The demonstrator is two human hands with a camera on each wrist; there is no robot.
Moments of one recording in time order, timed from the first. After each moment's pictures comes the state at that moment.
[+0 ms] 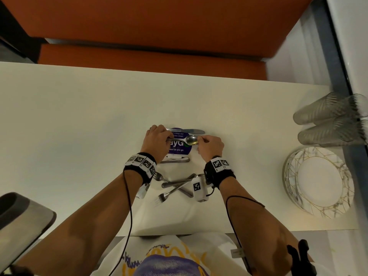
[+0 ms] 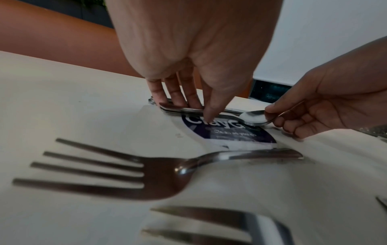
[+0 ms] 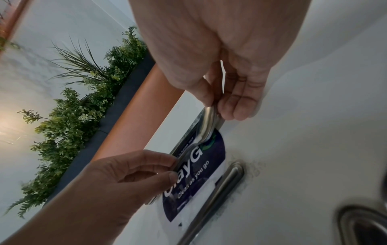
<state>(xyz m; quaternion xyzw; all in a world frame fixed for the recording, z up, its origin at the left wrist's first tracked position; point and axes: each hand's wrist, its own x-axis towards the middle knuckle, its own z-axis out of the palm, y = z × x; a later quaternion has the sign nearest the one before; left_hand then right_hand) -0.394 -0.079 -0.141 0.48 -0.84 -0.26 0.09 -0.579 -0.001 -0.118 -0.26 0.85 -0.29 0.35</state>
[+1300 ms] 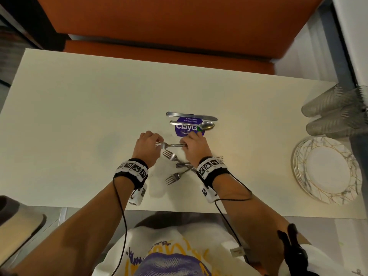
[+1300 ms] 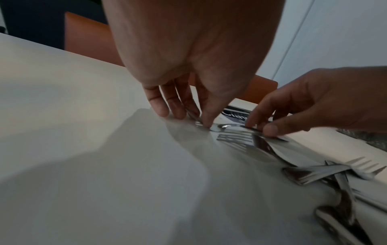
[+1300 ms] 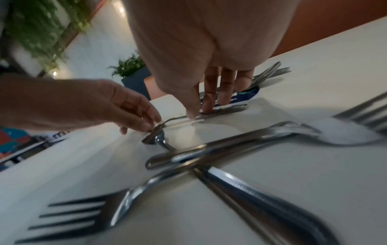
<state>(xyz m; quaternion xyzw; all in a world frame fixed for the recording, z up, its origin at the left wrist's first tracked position) -0.293 -0.016 -0.144 0.55 -0.77 -0.30 0.11 -0.493 0.043 -0.132 -0.66 0.72 -0.09 0.21</state>
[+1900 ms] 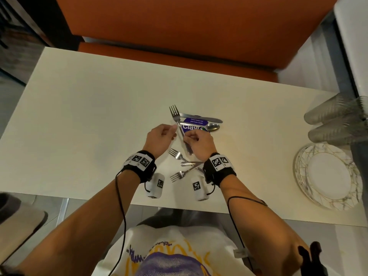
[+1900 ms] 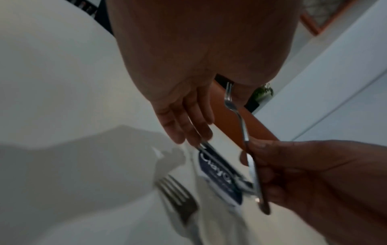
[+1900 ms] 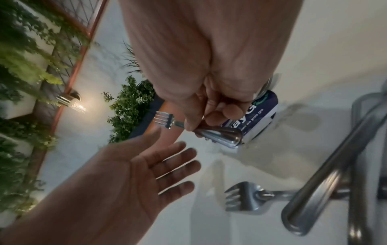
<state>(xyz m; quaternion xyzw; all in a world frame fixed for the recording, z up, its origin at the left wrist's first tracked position) -0.313 -0.015 -0.086 0.59 -0.56 -0.53 0.23 -0.483 0.037 -0.081 -0.43 0.73 -0.31 0.43</state>
